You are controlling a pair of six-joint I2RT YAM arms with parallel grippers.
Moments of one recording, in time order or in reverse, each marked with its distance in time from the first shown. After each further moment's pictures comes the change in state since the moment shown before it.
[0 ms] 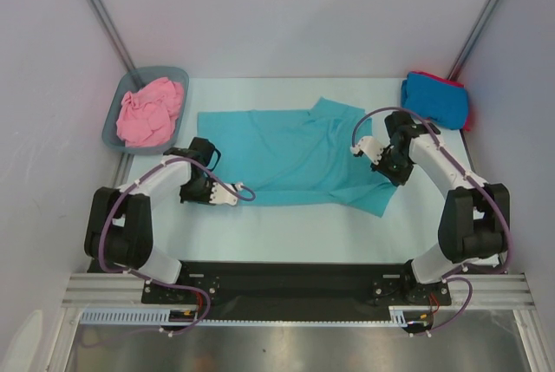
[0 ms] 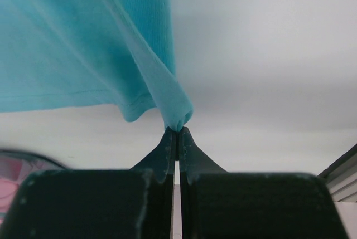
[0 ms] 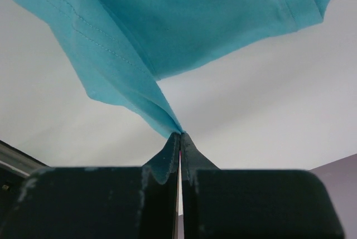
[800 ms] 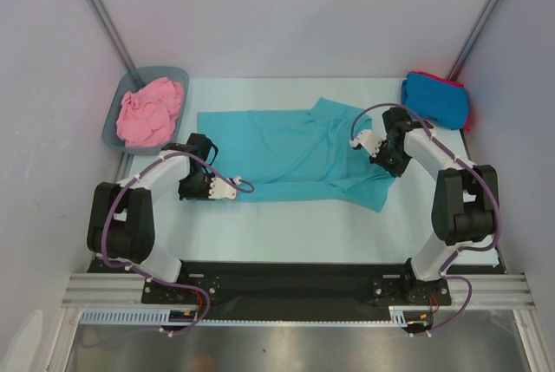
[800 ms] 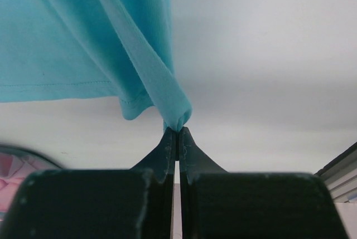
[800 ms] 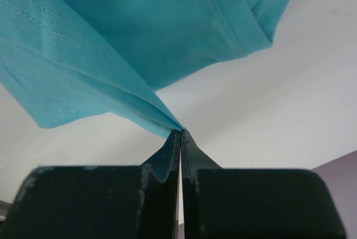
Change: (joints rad) left arm 0.037 0.039 0.058 -0.023 0.010 -0.033; right arm -0.028 0.132 0.024 0.158 0.042 -0.002
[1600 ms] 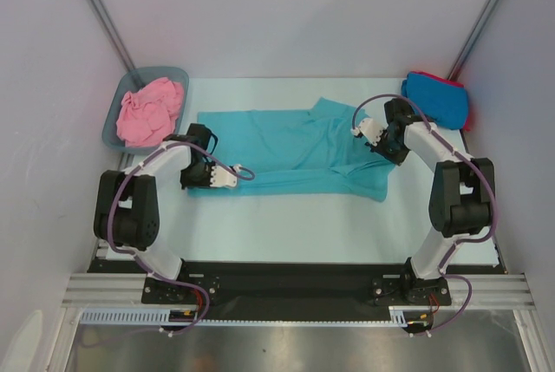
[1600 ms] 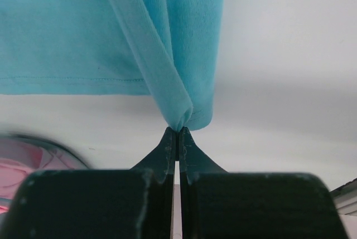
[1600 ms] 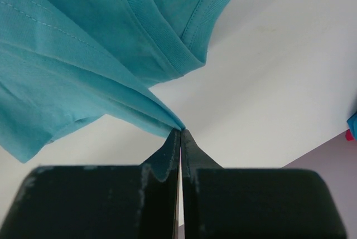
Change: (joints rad) left arm 0.024 0.092 0.093 0.055 -0.002 -0.009; right arm -0.021 0.068 0.083 0.096 0.035 -0.003
